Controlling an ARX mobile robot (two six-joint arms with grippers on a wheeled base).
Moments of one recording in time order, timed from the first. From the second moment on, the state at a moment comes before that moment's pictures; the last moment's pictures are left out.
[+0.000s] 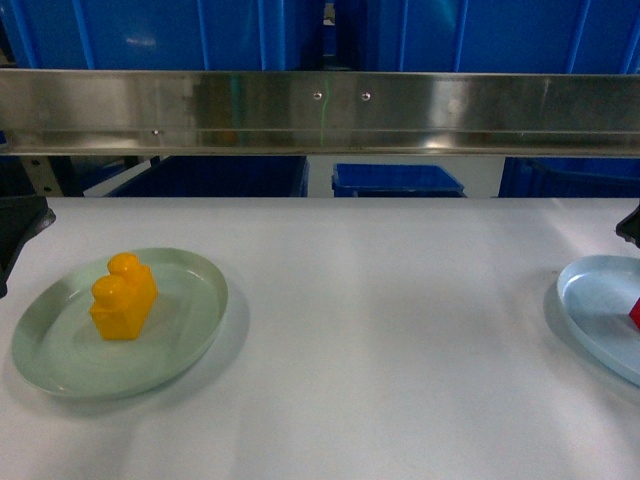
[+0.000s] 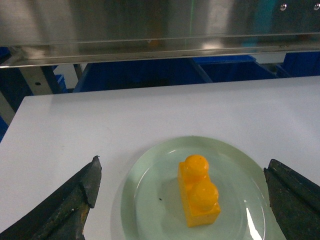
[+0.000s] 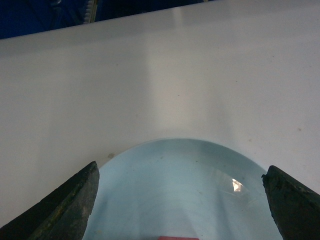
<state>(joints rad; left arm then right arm) 0.02 1.38 0.36 0.79 0.12 0.03 -0.16 1.94 1.05 0.24 -0.15 0.05</state>
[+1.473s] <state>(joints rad) 0.02 1.38 0.36 0.79 0.12 0.03 -0.16 1.98 0.96 0.30 -0.18 -0.07</state>
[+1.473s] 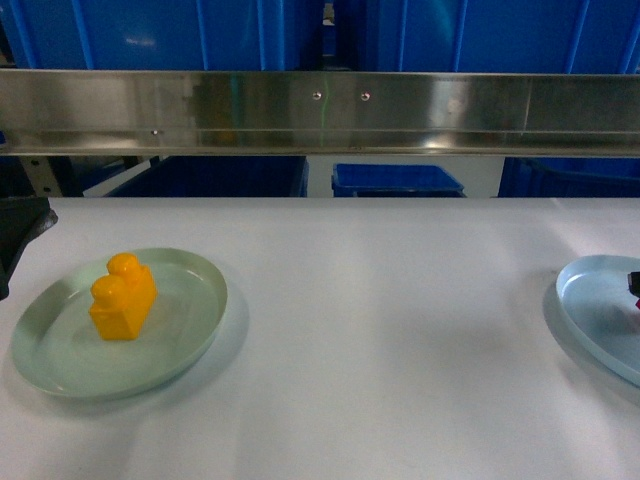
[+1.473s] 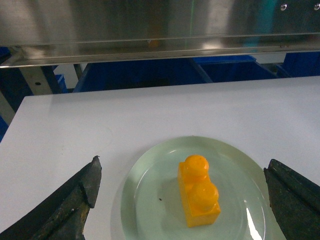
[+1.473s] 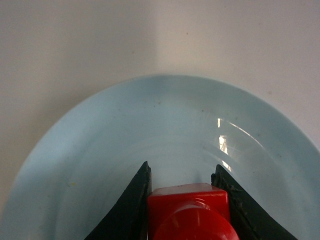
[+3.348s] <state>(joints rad) 0.03 1.58 0.61 0.77 0.14 0.07 -0.01 1.31 0.65 0.35 -0.17 0.04</state>
